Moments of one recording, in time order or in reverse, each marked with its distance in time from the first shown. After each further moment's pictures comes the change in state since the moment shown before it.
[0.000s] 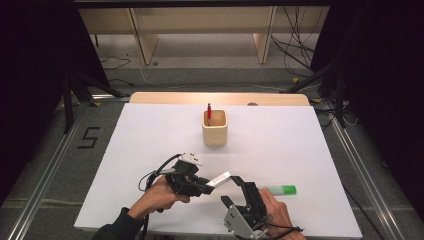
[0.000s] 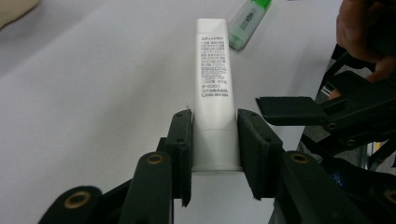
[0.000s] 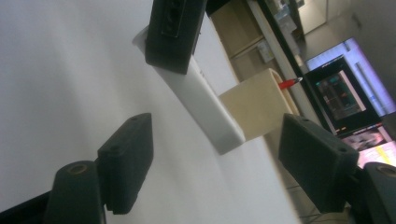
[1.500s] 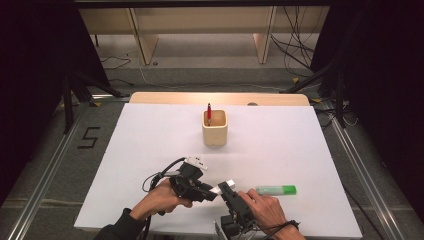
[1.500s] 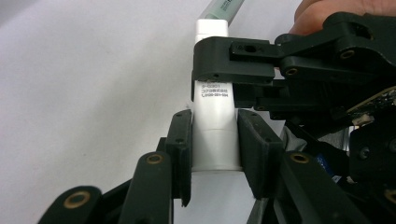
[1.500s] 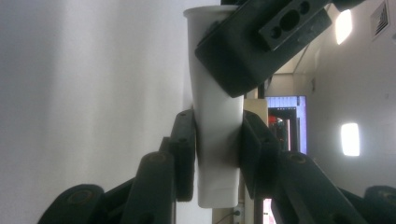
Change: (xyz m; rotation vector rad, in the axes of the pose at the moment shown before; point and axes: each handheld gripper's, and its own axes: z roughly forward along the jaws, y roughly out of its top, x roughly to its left) left arm -0.007 0.000 0.008 0.059 -0.055 0.004; right arm 0.032 0.000 0.021 0.035 -0.097 -0.495
